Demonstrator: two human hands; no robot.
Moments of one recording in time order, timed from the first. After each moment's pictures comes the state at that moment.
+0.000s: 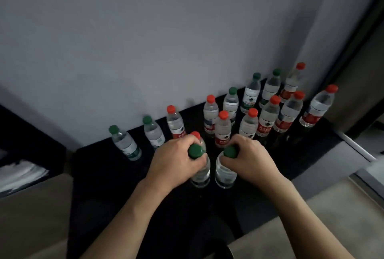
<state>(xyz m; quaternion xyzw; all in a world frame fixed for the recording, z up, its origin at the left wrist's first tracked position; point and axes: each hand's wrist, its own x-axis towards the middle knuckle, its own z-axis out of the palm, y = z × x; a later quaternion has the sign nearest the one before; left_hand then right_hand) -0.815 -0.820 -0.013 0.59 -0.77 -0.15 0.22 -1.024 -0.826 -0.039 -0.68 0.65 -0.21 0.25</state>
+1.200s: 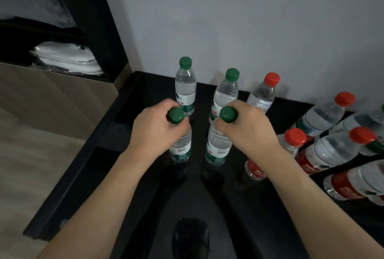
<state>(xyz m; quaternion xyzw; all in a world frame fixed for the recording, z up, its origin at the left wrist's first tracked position) -0.657 -0.808 -0.159 0.80 -0.46 -0.05 0.38 -0.826 -0.934 -0.140 -0.86 0.40 -0.19 0.26</state>
